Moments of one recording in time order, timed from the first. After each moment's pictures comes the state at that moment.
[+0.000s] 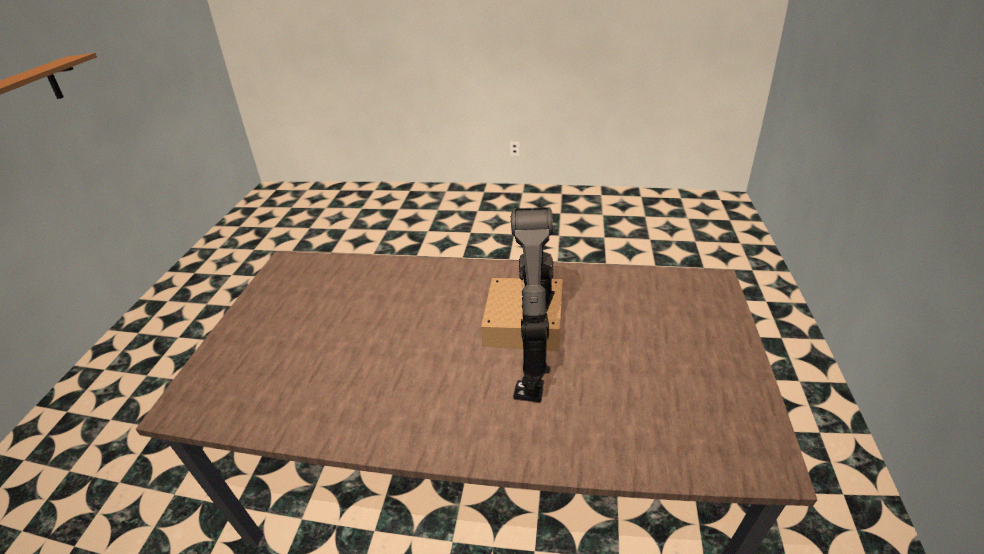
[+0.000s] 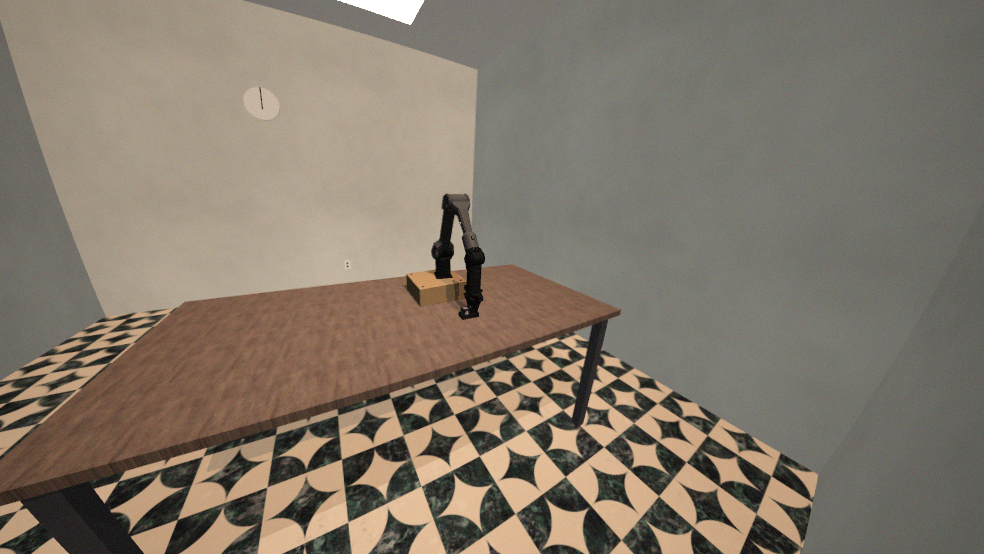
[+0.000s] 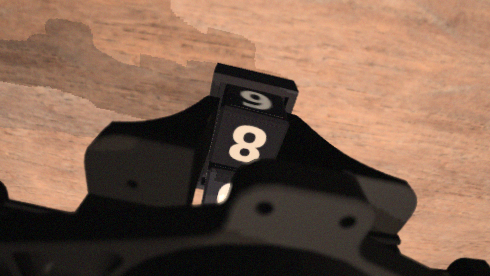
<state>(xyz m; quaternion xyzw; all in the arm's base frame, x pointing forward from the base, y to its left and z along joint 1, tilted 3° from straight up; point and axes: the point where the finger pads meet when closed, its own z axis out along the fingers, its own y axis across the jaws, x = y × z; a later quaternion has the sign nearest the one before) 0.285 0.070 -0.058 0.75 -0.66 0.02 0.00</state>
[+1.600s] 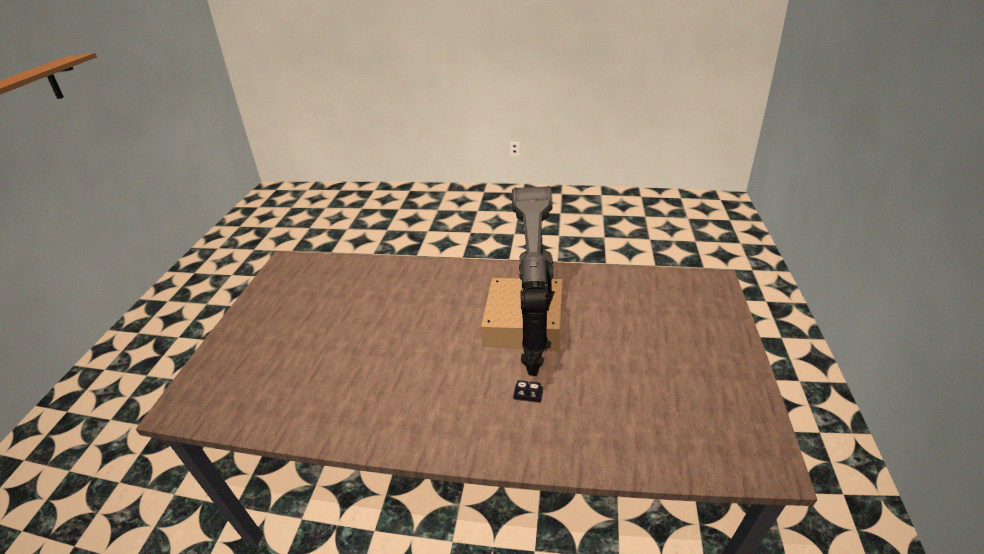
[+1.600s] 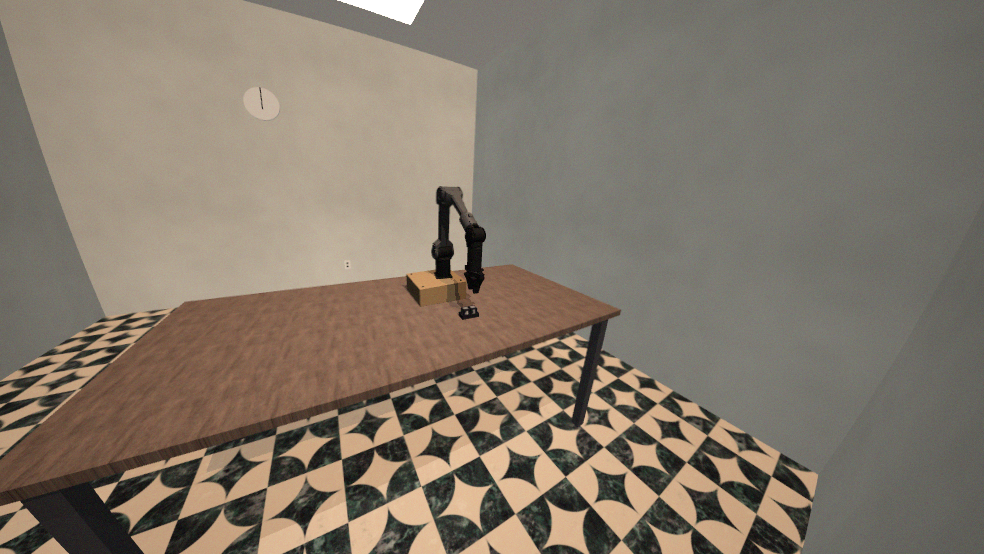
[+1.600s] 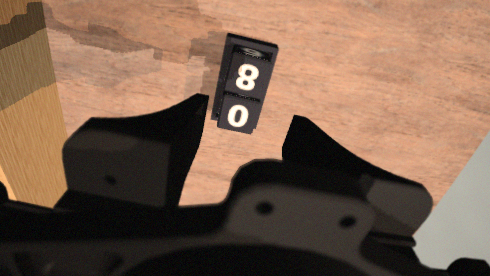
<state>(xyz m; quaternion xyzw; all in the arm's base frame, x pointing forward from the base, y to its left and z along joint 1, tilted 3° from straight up) 0.283 0.073 0.031 0.75 -0.66 0.02 0.00</state>
